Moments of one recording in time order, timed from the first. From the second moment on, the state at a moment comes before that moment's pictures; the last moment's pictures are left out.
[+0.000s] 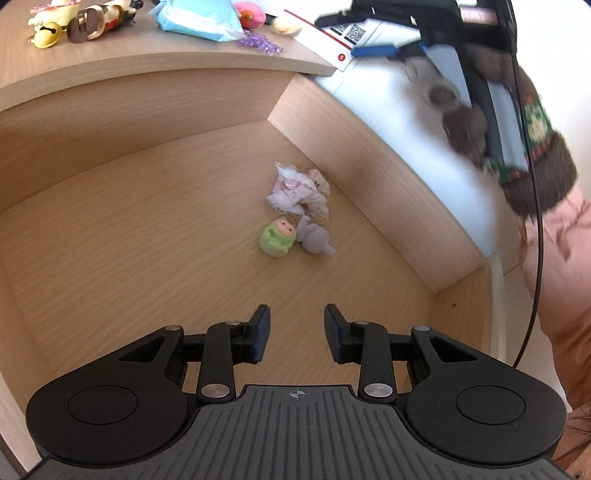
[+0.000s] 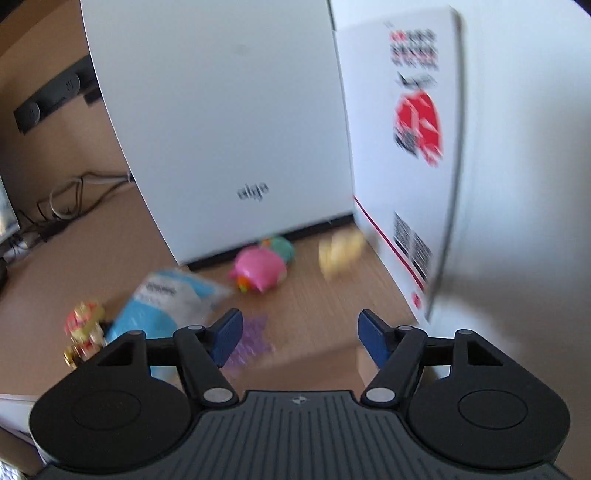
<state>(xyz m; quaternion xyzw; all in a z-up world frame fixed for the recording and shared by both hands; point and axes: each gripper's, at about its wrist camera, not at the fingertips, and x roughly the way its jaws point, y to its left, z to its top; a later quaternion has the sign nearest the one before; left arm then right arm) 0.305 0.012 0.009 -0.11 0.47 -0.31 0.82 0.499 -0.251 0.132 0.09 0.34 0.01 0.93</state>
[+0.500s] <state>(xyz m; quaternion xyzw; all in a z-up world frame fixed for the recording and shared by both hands) 0.288 -0.005 0.047 0.09 0.57 -0.23 0.79 0.378 -0.225 0.046 0.04 0.39 0.08 0.92</state>
